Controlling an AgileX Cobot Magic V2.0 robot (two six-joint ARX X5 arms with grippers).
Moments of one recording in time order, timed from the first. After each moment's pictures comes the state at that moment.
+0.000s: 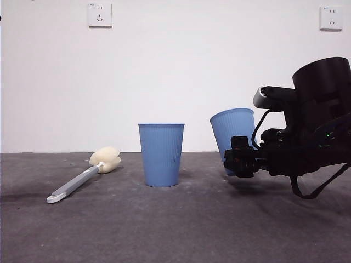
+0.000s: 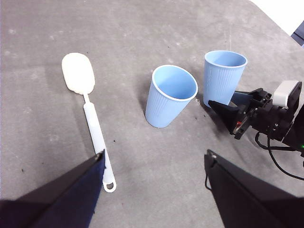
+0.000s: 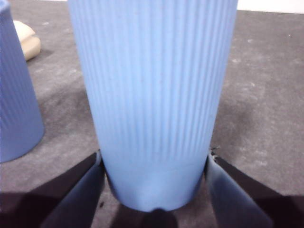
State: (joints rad) left arm -0.35 0.70 0.84 -0.64 0.15 -0.22; right arm 0.42 1.96 0.51 1.21 0.02 0.00
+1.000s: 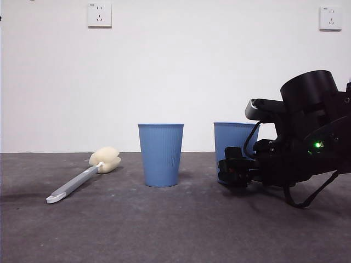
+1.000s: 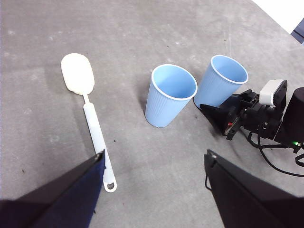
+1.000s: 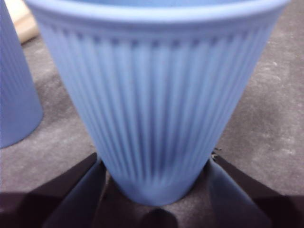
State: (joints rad) left arm -0.35 0.70 0.84 -0.64 0.15 -0.21; right arm 0.43 2.01 0.57 1.11 -0.02 0.02
